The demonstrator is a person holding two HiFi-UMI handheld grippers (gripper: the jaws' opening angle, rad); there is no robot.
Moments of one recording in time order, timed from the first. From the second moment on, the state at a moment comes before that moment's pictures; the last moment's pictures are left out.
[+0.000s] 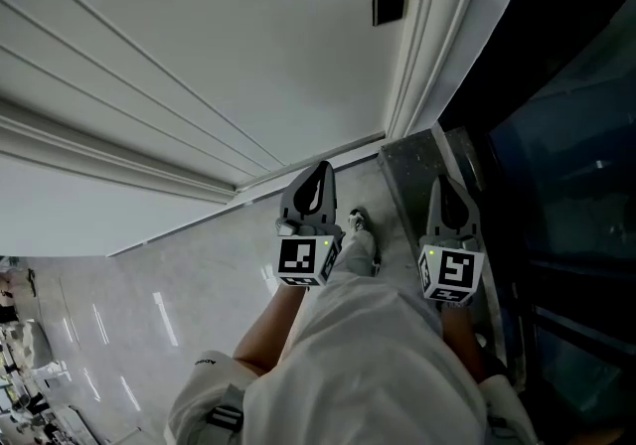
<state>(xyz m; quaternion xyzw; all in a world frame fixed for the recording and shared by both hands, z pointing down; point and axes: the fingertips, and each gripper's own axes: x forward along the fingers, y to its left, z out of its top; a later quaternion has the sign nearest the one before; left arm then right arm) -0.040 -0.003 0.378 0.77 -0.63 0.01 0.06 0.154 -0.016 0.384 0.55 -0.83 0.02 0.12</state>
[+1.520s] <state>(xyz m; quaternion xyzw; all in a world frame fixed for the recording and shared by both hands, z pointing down) -0.063 -0.186 0.313 0.79 -0.61 -0.02 0.01 0.064 -0.245 0.291 0.46 -0.76 -0.33 0.32</state>
